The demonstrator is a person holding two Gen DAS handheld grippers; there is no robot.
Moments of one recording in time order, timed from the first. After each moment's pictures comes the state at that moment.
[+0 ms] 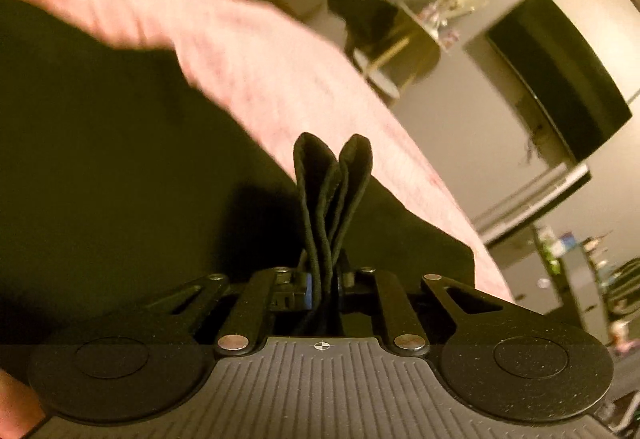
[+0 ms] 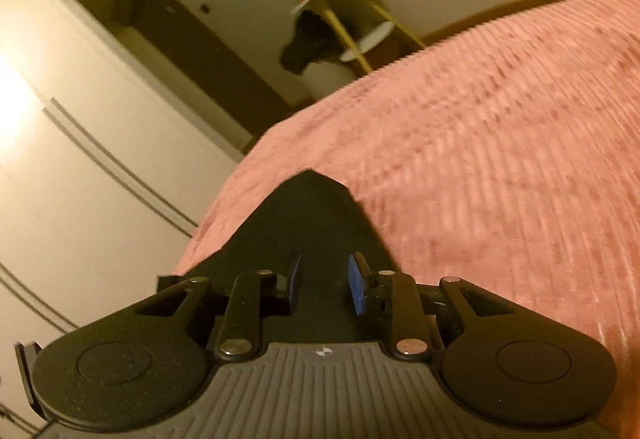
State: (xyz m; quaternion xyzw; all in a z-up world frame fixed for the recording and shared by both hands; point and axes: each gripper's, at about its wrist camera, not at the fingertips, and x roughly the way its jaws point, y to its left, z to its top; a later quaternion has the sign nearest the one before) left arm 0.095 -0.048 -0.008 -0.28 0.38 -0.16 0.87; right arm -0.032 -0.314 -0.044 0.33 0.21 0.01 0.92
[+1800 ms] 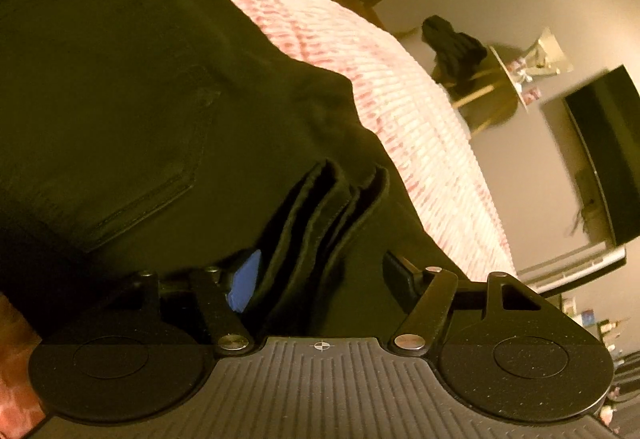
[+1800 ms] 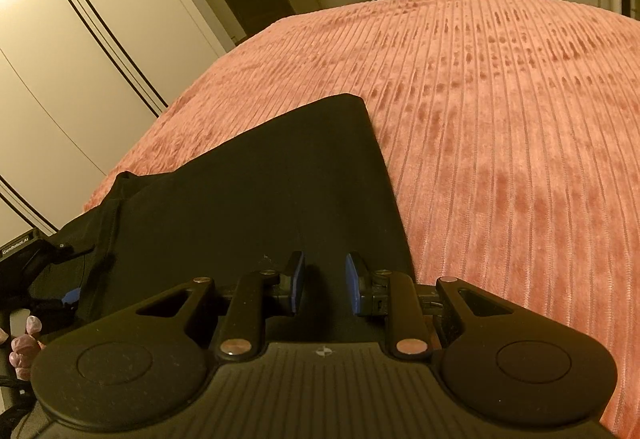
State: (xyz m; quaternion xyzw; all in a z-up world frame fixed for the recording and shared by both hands) left arm 0.097 0.055 -0.045 -0.38 0.41 -0.05 0.83; right arm 0.025 -0.243 -0.069 0.19 0.34 0.01 0.92
